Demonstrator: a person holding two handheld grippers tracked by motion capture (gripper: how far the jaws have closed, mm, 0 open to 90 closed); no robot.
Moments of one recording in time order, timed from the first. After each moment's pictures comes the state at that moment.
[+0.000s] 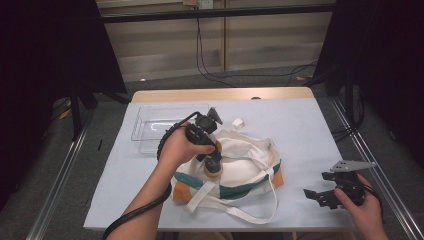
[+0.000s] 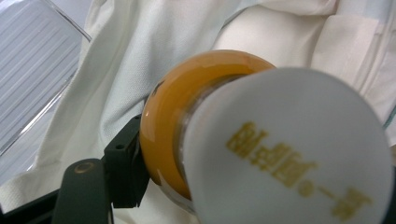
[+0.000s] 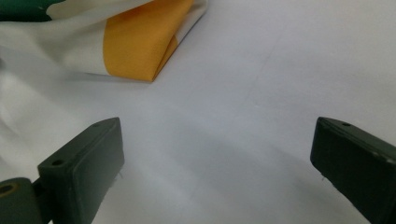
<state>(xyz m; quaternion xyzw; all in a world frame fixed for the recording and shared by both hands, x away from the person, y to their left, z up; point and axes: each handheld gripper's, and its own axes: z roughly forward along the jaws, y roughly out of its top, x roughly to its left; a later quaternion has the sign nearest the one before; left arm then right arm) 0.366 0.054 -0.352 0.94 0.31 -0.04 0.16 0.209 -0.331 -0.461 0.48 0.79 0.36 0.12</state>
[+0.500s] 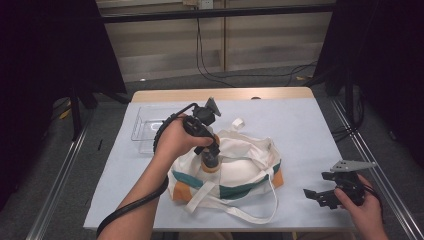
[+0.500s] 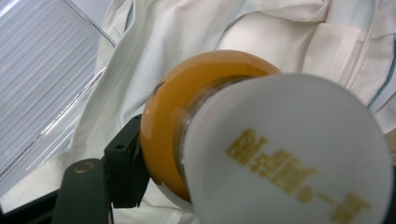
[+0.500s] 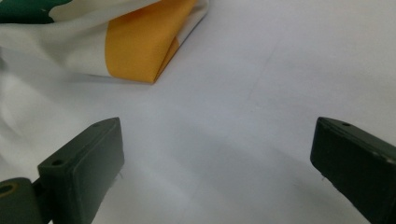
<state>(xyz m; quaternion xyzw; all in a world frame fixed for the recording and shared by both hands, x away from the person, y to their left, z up) 0.371 0.056 -0.326 0.94 0.32 -0.04 0.14 0.209 -0.331 -0.461 0.48 0.79 0.36 0.12</state>
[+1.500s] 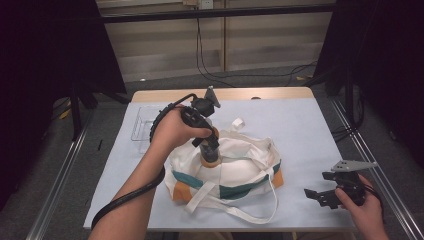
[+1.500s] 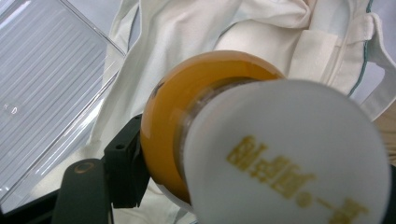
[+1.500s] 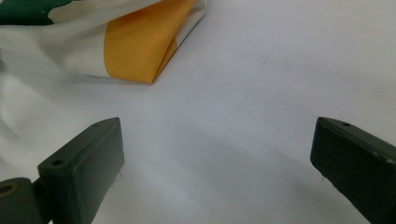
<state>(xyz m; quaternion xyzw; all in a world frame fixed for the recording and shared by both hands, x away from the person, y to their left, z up) 0.377 0.056 -0.300 0.94 0.32 -0.05 0.14 0.209 -0.332 -0.460 0.48 0.79 0.36 0.12</state>
